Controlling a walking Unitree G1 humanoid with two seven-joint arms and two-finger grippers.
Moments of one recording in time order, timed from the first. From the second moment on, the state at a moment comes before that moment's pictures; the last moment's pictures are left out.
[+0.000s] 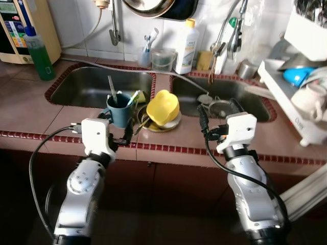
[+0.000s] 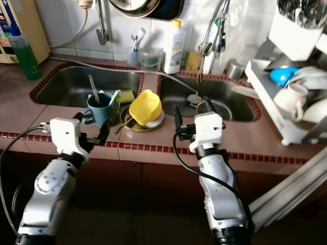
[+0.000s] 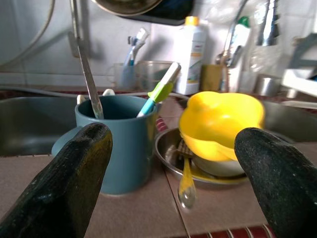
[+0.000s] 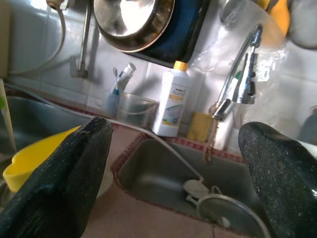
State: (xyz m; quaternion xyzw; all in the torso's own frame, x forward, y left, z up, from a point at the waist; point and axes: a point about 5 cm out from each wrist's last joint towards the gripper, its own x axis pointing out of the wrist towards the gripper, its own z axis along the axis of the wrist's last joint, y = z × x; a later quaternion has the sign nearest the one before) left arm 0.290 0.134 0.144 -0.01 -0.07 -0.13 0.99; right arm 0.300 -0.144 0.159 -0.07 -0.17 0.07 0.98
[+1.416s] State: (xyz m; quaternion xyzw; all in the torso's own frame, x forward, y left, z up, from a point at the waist) left arm 0.293 0.122 0.155 0.09 -0.09 -0.17 0.98; right arm 0.303 -0.134 0.156 -0.07 -0.15 0.13 0.98
